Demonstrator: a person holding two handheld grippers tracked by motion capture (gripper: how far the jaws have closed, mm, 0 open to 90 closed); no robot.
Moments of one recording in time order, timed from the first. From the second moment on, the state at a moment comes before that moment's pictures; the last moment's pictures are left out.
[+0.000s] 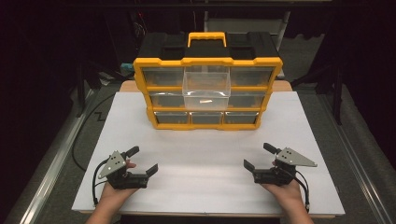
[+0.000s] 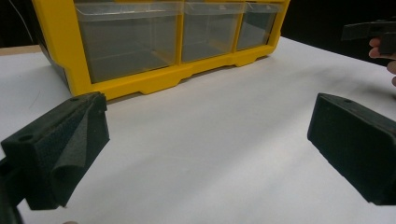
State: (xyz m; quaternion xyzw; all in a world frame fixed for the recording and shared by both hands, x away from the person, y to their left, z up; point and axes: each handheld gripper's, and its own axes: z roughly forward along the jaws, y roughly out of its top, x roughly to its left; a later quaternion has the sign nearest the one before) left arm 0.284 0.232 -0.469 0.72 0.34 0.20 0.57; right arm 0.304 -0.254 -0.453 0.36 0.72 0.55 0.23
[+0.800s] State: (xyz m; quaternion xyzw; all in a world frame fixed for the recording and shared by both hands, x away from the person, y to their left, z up) left arm 0.282 0.231 -0.467 0.72 0.33 0.21 0.57; right arm 0.302 -0.252 -0.458 0.37 0.73 0.52 0.25
